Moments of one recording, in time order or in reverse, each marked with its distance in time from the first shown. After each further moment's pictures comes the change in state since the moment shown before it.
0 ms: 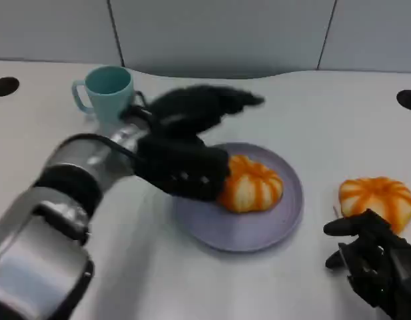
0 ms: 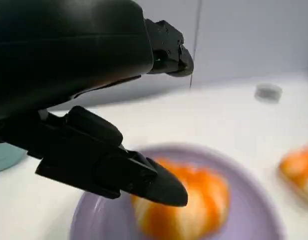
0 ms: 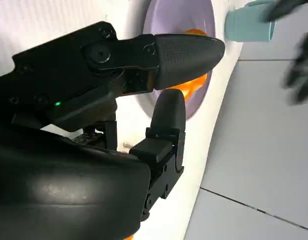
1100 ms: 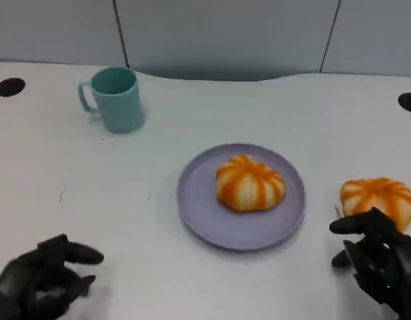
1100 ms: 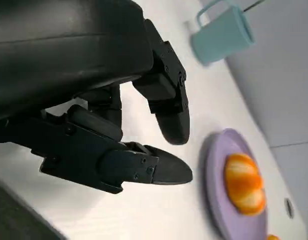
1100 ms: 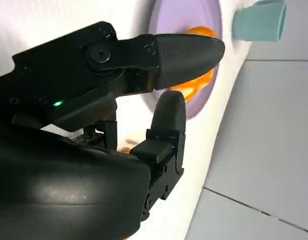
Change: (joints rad) left arm 1.068 0.080 0.543 -0.622 -0.637 0.184 -0.321; right arm -0.024 -0.038 -0.016 0.029 -0.001 0.026 0.013
